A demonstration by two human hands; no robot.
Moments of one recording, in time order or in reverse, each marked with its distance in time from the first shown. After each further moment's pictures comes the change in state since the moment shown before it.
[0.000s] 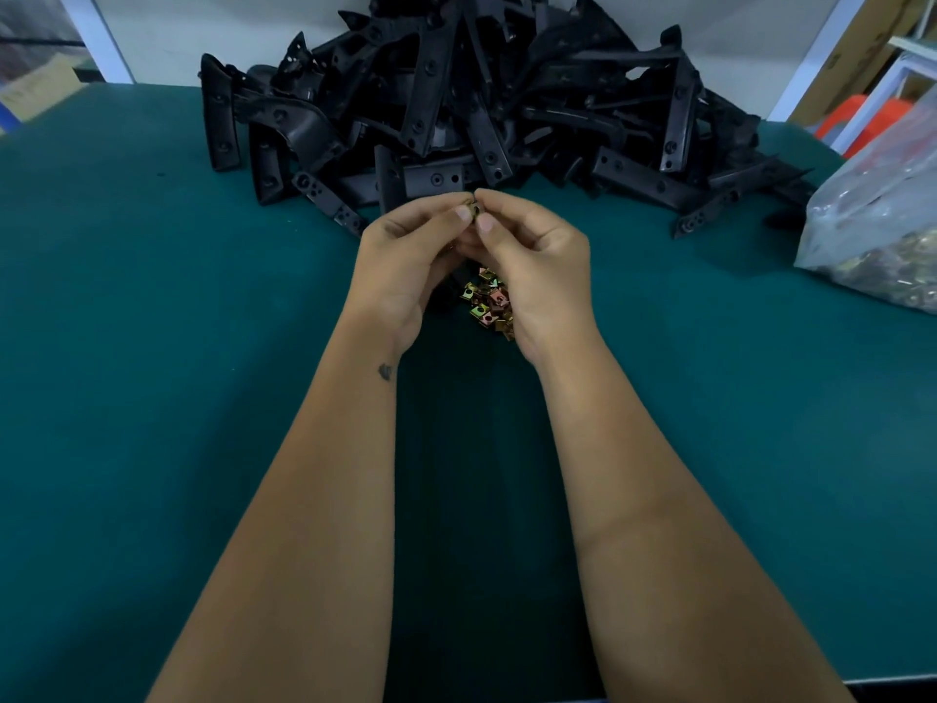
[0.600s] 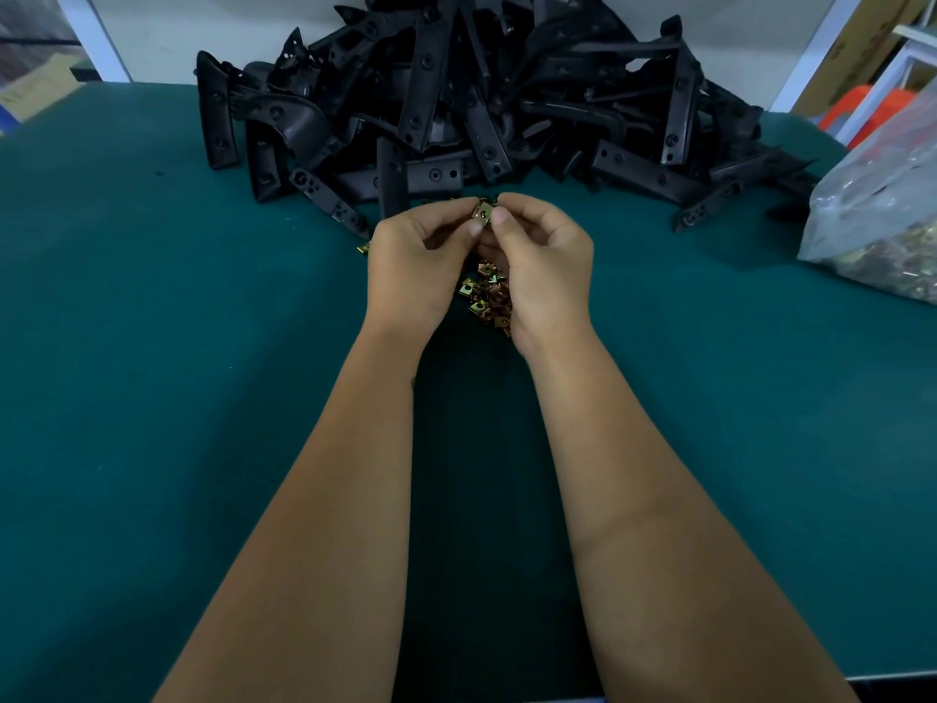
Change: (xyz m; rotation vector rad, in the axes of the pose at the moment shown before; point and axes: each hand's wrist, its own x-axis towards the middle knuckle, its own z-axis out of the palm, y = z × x) left_hand -0.001 -0.009 0.010 0.517 0.091 0.244; right_hand 0.002 0.003 0.004 0.022 0.193 0.076
